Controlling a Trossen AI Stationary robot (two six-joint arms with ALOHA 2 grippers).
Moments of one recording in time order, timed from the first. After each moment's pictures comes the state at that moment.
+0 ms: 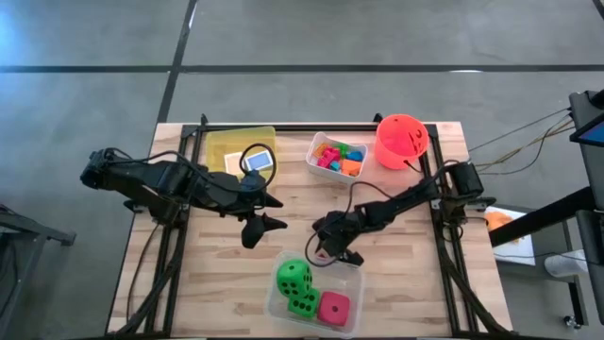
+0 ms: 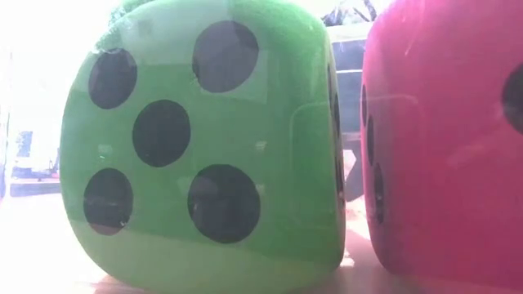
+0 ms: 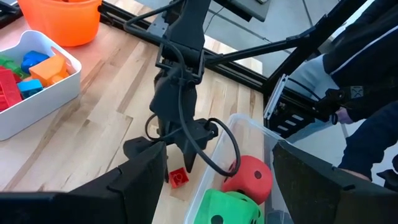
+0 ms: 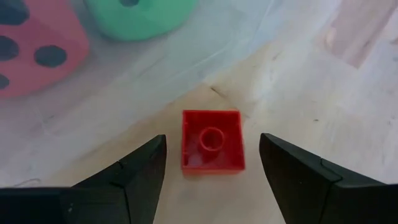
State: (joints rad) left arm -0.27 1.34 1.47 -0.69 -0.17 -0.57; right arm 0.16 1.86 0.86 0.21 -0.38 -0.39
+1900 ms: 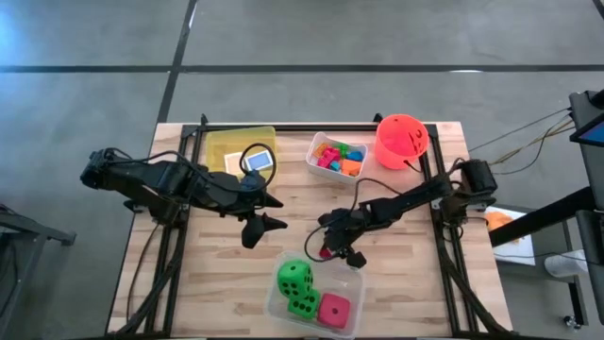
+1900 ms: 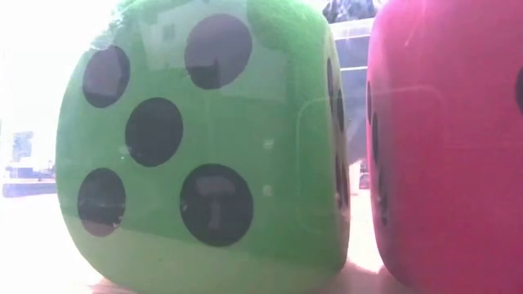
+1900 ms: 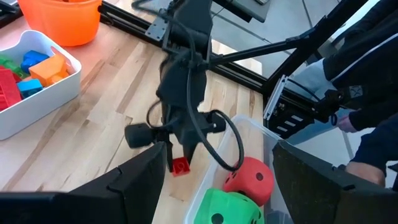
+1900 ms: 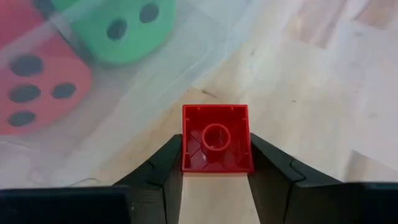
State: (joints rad) left arm -0.27 1.34 1.47 -0.68 -0.17 -0.58; right arm 0.17 1.76 0.86 0.10 -0.34 -0.20
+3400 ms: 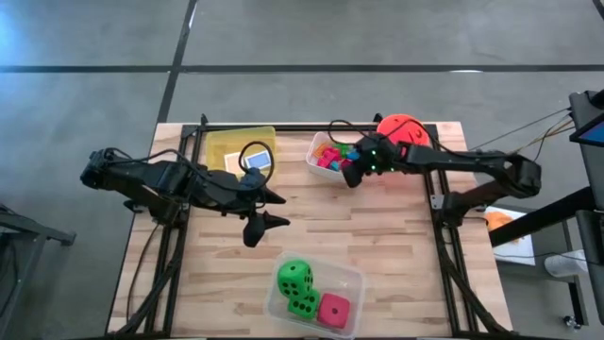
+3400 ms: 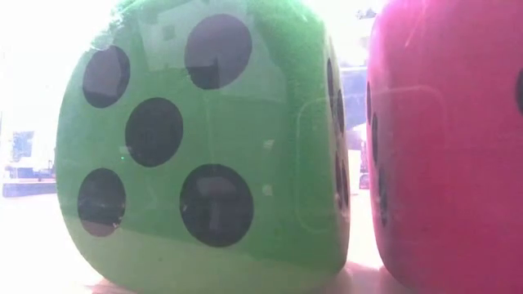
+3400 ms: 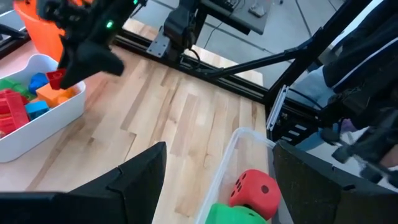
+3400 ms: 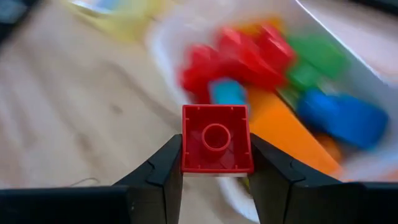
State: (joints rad) left arm -0.27 1.34 1.47 -0.64 -0.20 -0.52; right arm -0.38 1.32 0.79 -0.24 0.00 0.53
